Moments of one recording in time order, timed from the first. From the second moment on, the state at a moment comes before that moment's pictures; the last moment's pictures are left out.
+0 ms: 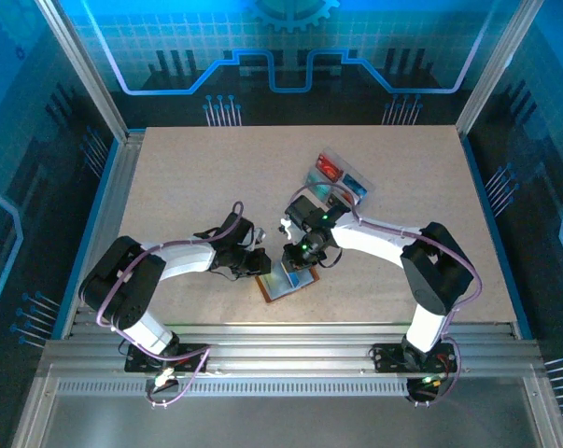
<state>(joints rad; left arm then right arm) -0.52 1.60 0.70 -0.19 0.45 -0.63 0.75 1.76 1.17 -0.69 -0.35 0.36</state>
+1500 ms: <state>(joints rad) -0.67 1.39 0.75 -0.36 0.35 -0.68 0.87 1.39 0.71 -0.35 -0.05 0.80</state>
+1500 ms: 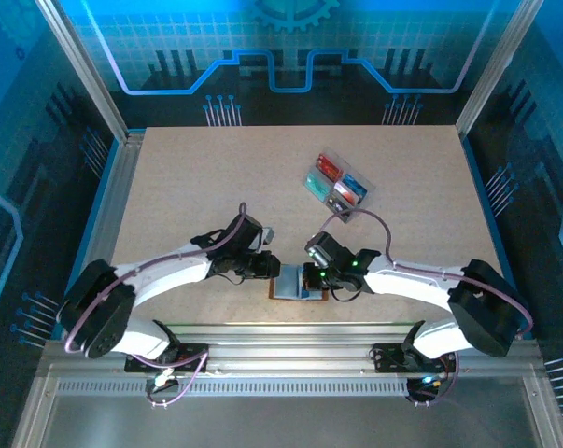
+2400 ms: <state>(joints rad) -0.85 1.65 0.91 -0.38 0.22 -0.76 0.66 1.24 0.64 -0.28 -0.21 0.63</state>
